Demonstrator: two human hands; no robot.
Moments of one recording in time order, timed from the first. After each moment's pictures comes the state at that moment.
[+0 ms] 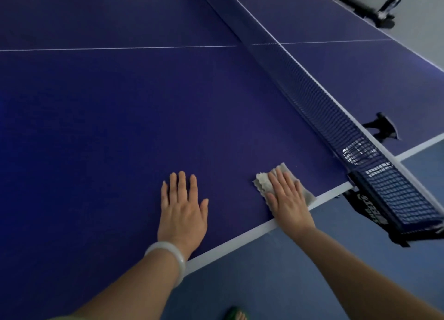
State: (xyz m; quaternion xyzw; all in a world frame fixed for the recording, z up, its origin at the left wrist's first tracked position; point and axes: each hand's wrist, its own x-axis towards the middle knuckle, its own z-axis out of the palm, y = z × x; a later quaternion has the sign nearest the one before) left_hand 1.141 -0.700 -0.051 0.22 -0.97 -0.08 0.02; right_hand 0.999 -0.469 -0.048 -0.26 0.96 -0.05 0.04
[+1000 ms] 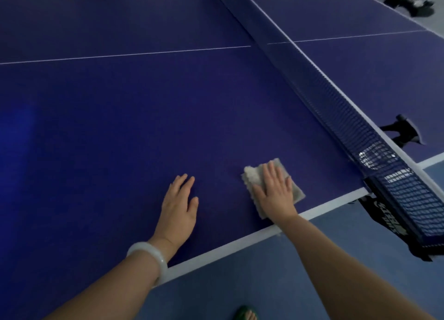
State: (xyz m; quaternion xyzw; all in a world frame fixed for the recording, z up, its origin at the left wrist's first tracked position) left_hand 1.152 -0.722 -0.032 0.24 -0.90 -0.35 0.06; right_hand 0.993 -0.527 -0.036 -0.23 0.96 -0.11 0.13
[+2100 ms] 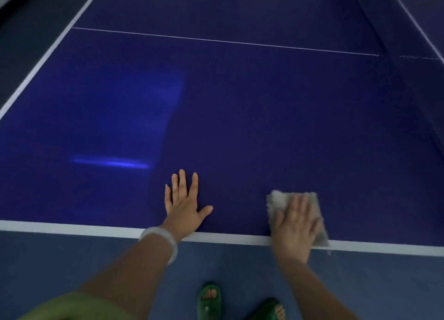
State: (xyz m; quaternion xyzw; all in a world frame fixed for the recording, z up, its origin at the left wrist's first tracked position) left_hand 1.339 -0.828 -0.022 0.42 -0.86 -0.25 -0.16; right_hand 1.183 -0.632 -0.044 -0.23 0.97 -0.09 0.07
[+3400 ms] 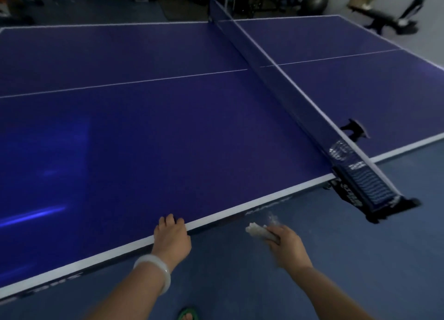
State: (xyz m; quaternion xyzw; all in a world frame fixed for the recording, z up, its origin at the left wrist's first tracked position) left_hand 1.282 -0.676 0.020 0.30 -0.91 -0.15 -0.22; right_hand 1.160 -0.403 0.005 -0.17 0.93 -0.27 0.19
